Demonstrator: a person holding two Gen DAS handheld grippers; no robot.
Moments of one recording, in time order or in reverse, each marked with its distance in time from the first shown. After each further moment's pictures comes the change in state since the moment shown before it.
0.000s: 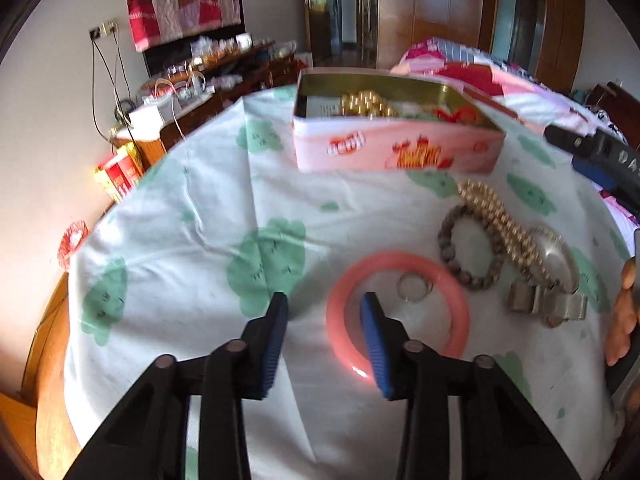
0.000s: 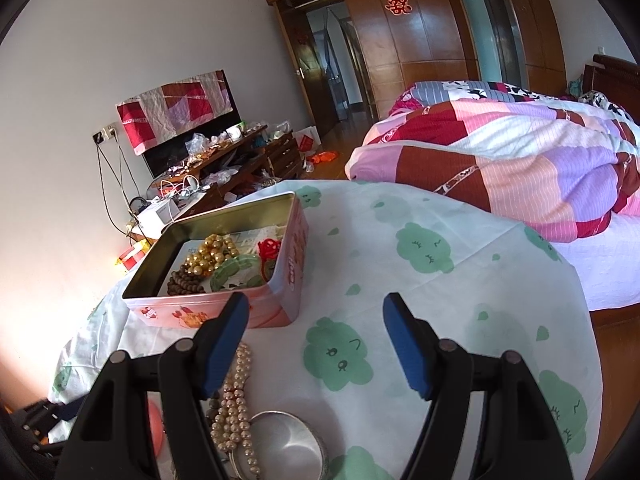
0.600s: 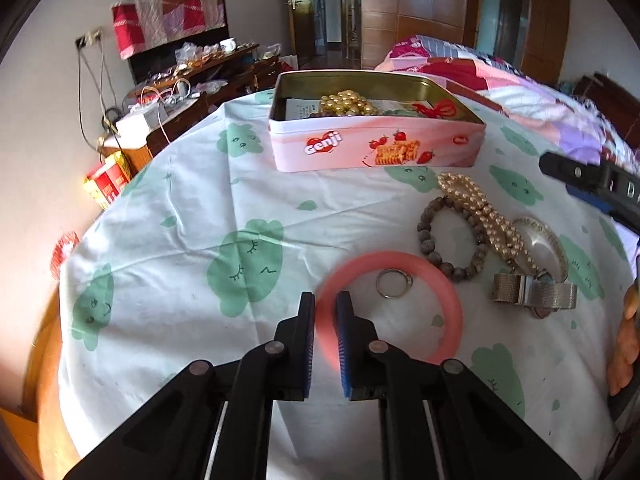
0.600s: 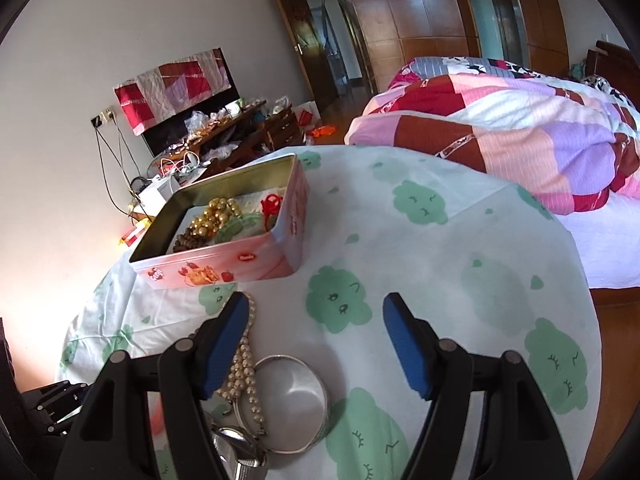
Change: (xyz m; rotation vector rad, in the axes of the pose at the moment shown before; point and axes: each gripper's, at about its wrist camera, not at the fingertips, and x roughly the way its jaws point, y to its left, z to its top) left arm -0.006 -0.008 -0.002 0.025 -0.010 -0.037; right arm -0.012 -0.002 -0.020 0.013 0.107 0.006
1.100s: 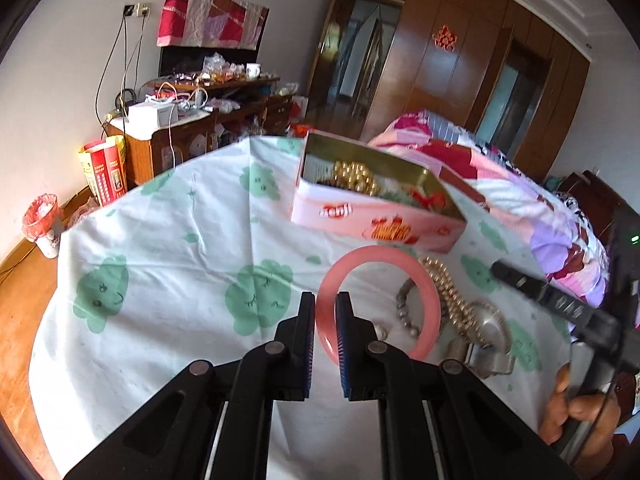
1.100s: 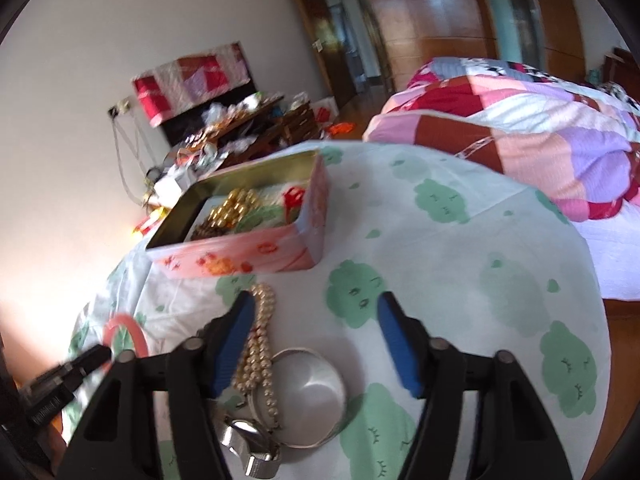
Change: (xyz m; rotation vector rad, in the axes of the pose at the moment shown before) left arm -0.038 0.028 0.002 -0.224 -0.202 -0.143; right arm 0.006 0.014 -0.001 -0.061 0.035 0.061
